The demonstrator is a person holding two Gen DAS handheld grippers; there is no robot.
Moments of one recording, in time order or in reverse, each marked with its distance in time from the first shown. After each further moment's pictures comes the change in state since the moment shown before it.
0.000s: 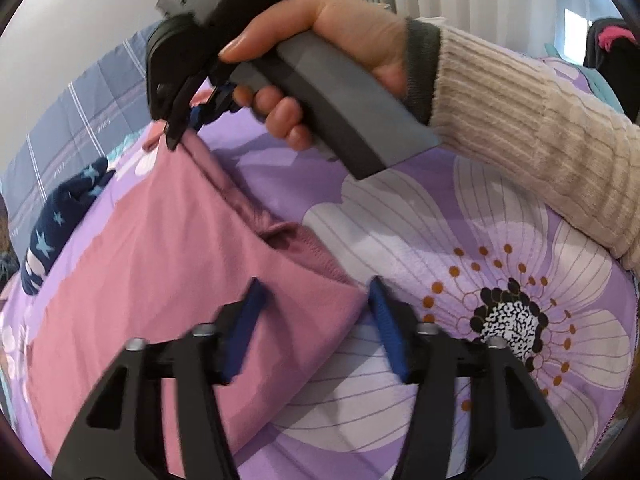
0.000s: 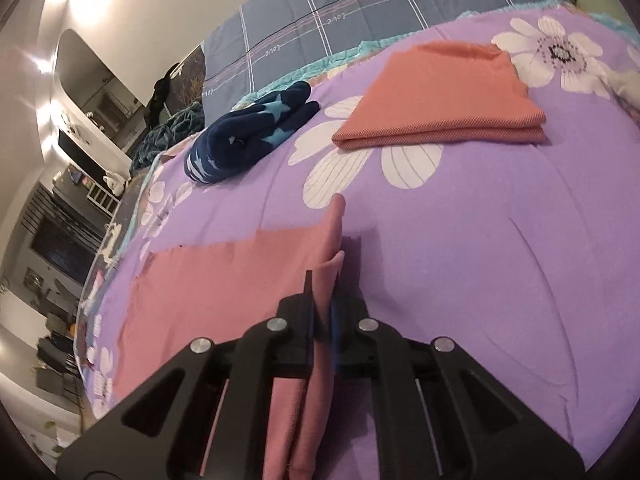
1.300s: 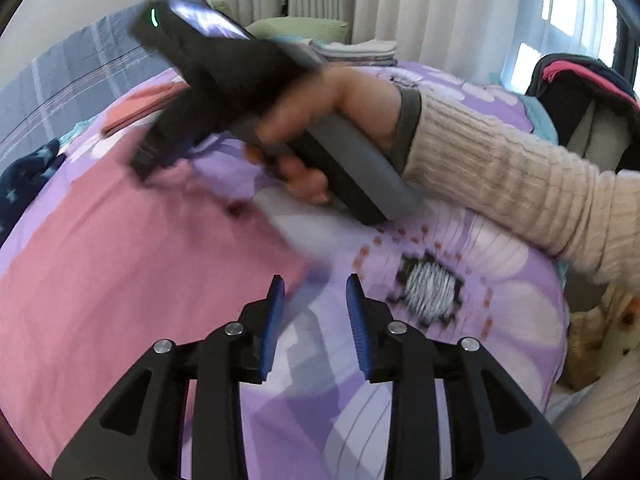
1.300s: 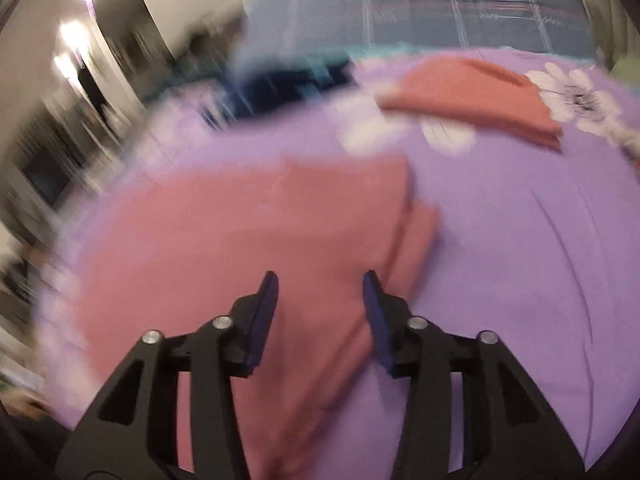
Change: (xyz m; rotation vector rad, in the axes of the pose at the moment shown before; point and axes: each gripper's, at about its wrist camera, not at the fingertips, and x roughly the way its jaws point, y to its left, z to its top) left arm -0.026 0.019 -0.030 -0.070 -0.041 -0.267; right arm 0.010 0.033 -0.060 -0.301 0.038 -0.157
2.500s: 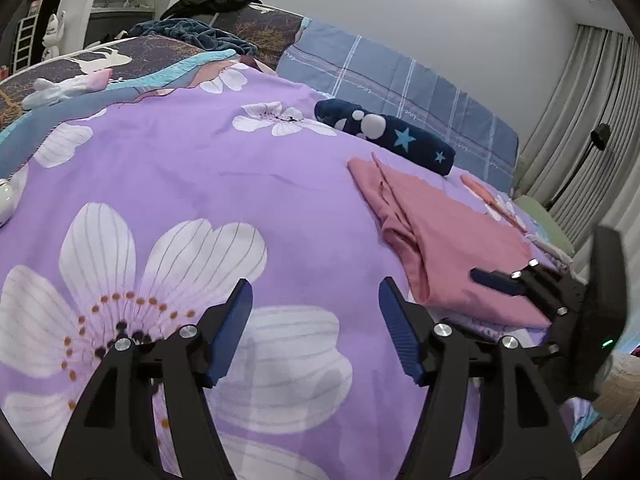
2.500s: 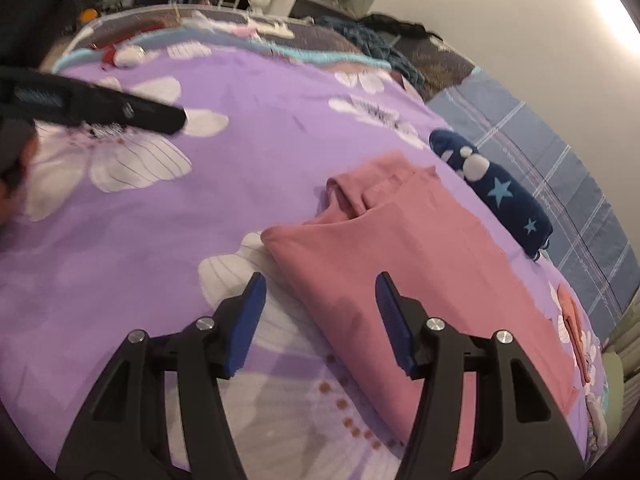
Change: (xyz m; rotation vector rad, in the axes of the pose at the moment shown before) left arm -0.275 0.198 -0.307 -0.946 -0.374 0.499; right arm 0.024 0.404 -0.103 -0.826 -0.098 -0.088
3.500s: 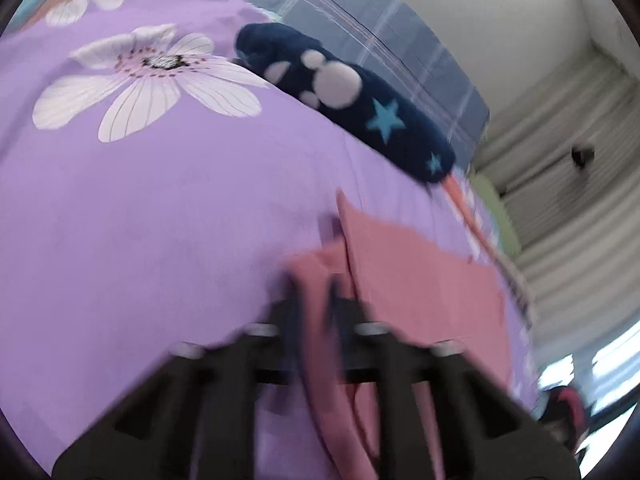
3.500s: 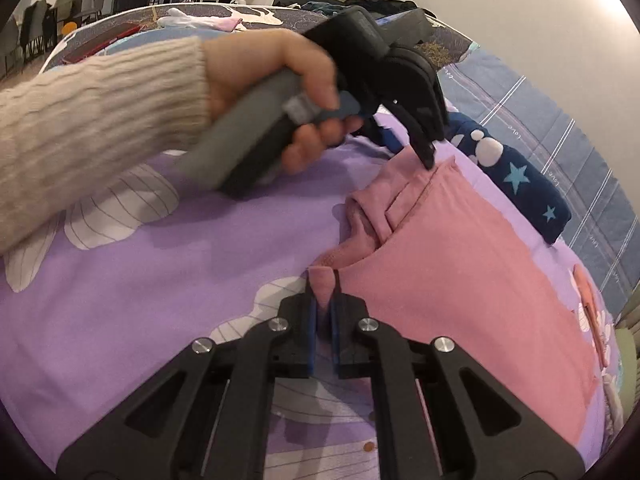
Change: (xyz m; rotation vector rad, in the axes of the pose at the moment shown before) left arm 0.244 -0.017 0.140 -0.145 0.322 -0.326; right arm 0.034 0.002 0.024 0.094 0.046 0.029
